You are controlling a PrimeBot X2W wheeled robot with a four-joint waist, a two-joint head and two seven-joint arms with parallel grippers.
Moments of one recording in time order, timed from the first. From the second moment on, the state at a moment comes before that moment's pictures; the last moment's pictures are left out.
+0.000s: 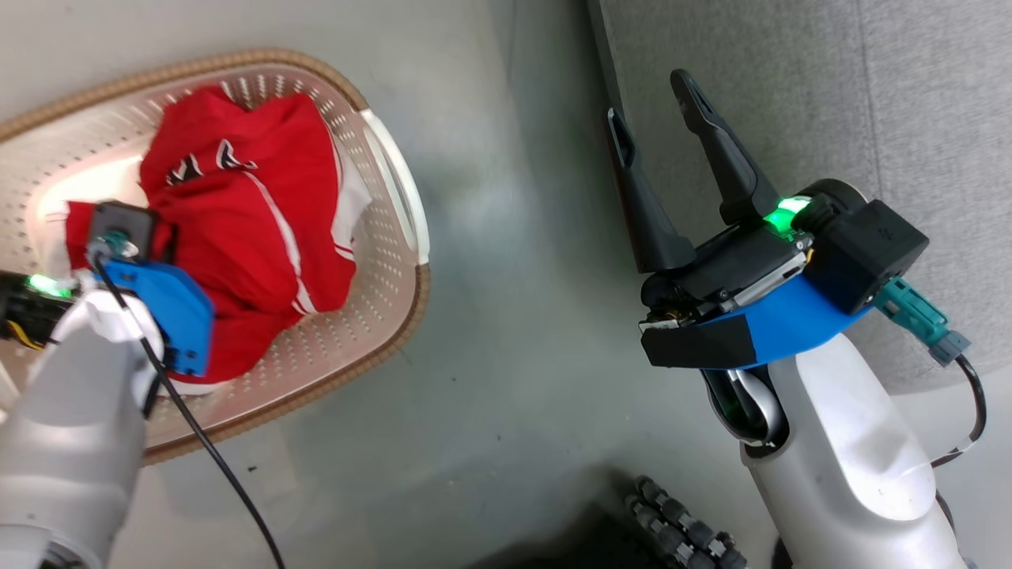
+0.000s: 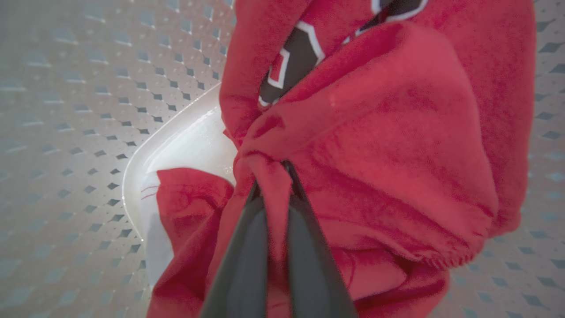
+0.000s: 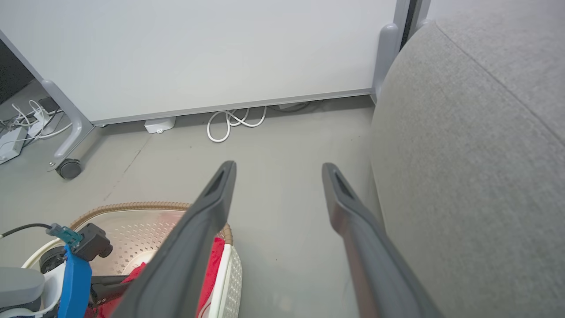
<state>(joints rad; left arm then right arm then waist) -0.91 0.35 -0.63 1.23 -0.39 -0.11 -0.14 -0.57 -0.05 0.32 0.11 0.31 0.13 -0.26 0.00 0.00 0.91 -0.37</state>
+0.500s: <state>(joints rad) -0.77 0.16 -0.67 1.17 -0.48 -0.13 -0.25 -0.48 -0.05 0.28 0.23 0.25 0.13 -0.26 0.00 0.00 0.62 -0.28</state>
